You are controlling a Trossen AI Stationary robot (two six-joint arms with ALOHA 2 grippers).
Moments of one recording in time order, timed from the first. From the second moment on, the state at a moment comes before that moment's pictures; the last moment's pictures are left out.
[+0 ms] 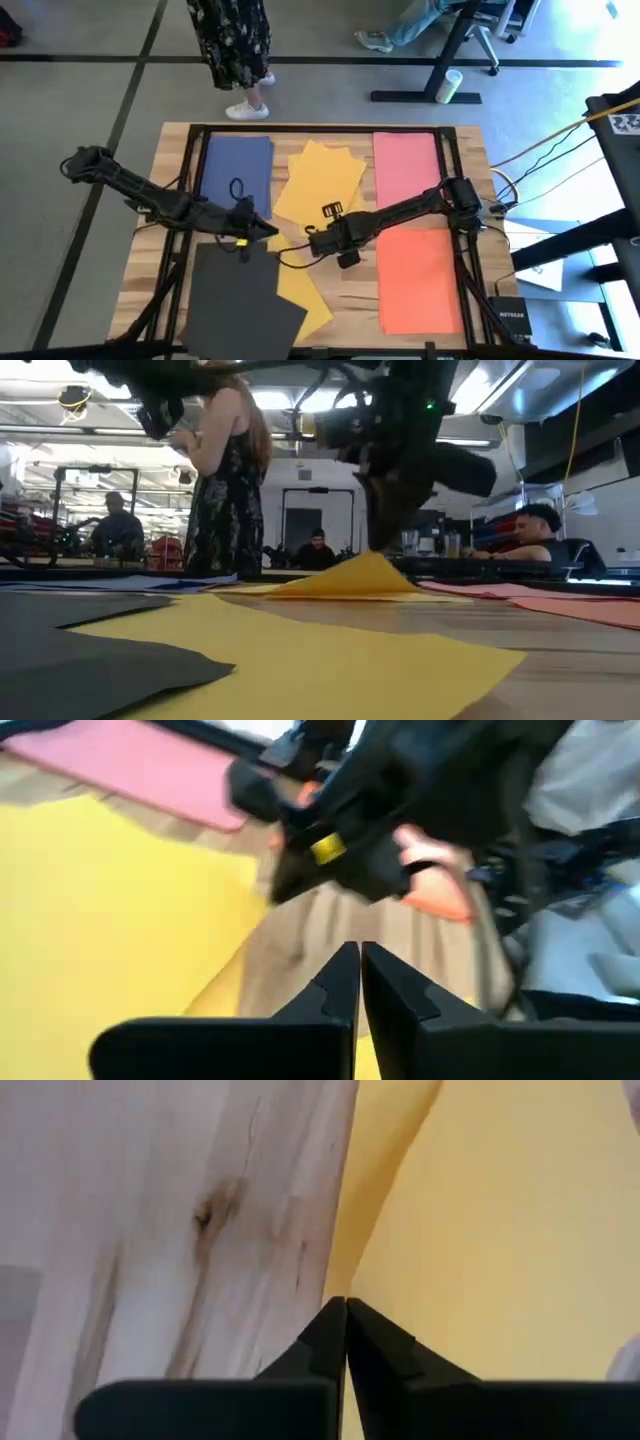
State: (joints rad) left arm -0.35 1.02 0.56 0.04 -0.36 -0.50; right arm 0.26 2.03 1.56 -0.96 0.34 -0.14
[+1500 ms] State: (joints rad) left arm 0.03 1.31 0.56 0.02 -0.20 -0.49; right arm 0.33 1.87 1.24 -0.88 0.29 -0.01
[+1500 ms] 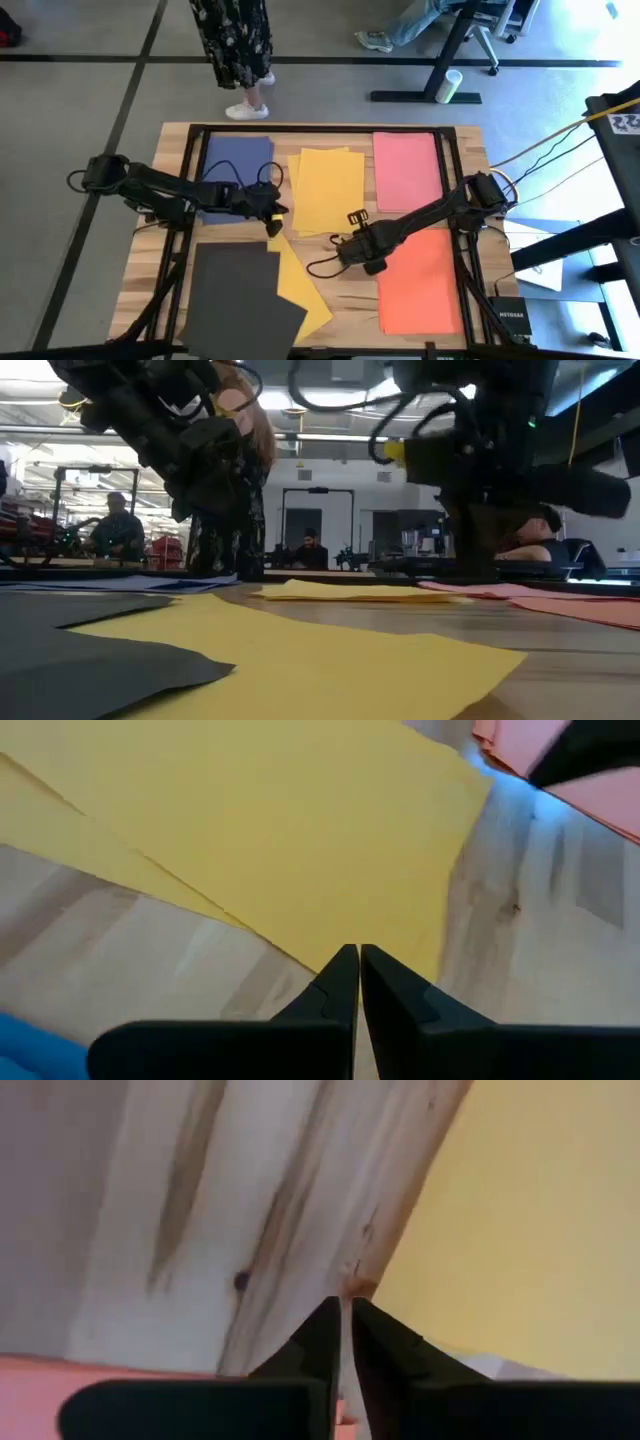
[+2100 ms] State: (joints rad) left arm 0.34 1.49 0.56 0.17 -0.08 -0.48; right arm -0.09 1.84 1.26 -0.93 0.51 0.02
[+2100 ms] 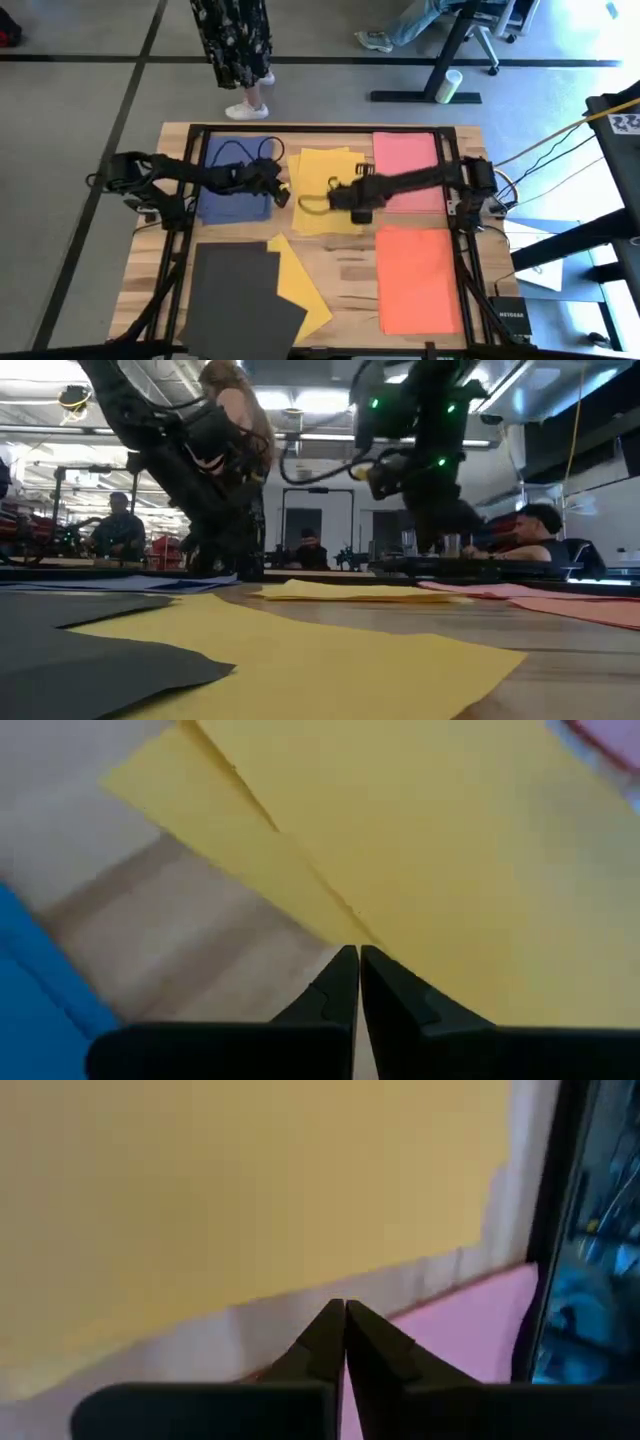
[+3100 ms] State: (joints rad) left arm 0.49 1.61 0.61 0.28 0.04 -0.50; right arm -0.52 1.81 0.98 -0.35 0.00 0.09
